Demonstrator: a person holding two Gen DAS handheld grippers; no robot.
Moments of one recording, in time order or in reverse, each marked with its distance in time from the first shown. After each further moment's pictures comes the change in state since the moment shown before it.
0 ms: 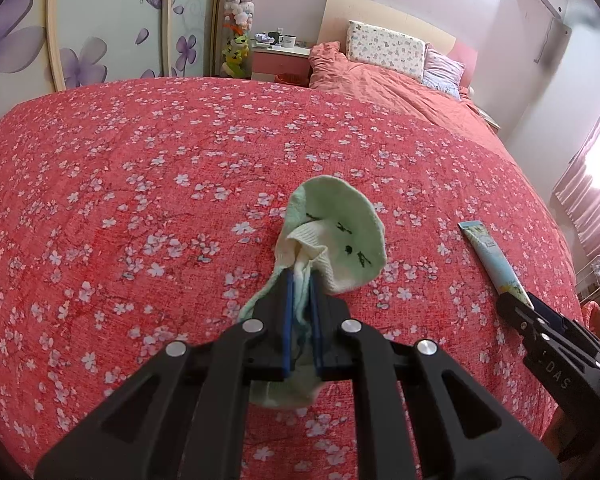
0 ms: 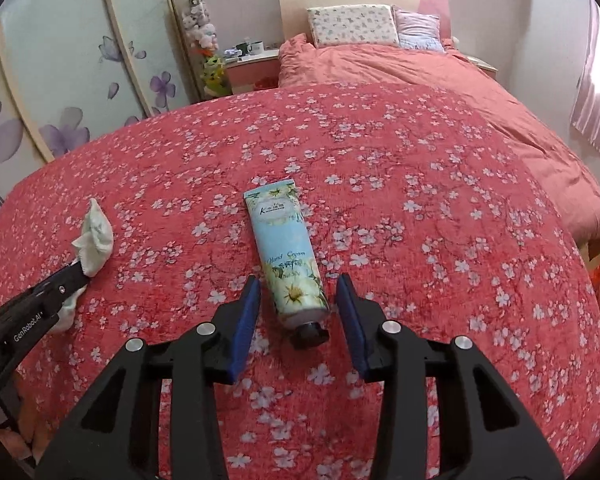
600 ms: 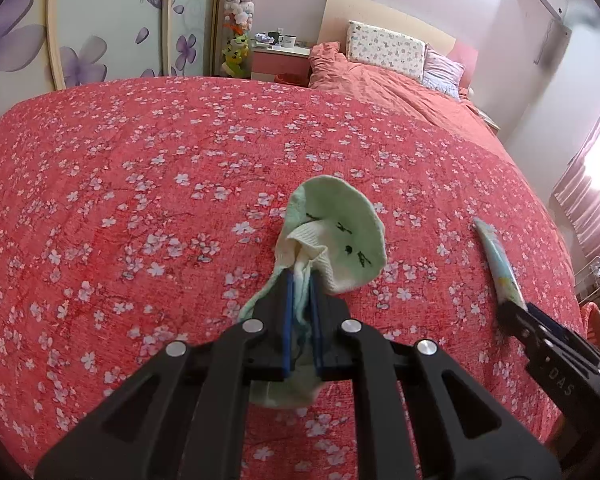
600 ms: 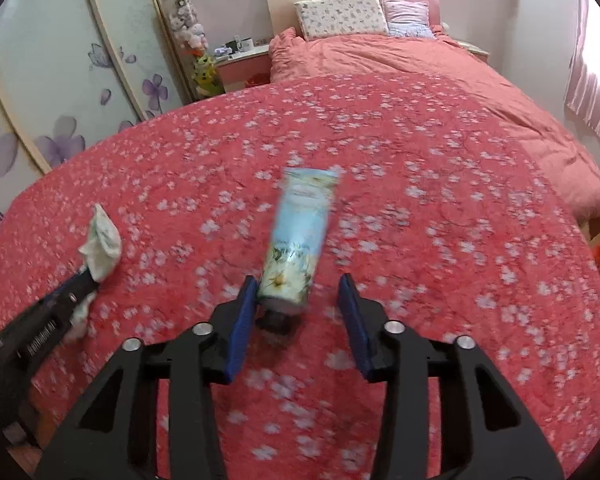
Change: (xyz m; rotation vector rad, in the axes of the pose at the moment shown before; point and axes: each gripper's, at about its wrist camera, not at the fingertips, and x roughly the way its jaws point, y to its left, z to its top) left arm -0.001 -0.001 0.000 -0.005 0.000 -0.006; right arm -0.006 -0.003 -0.004 0.072 0.022 -0.035
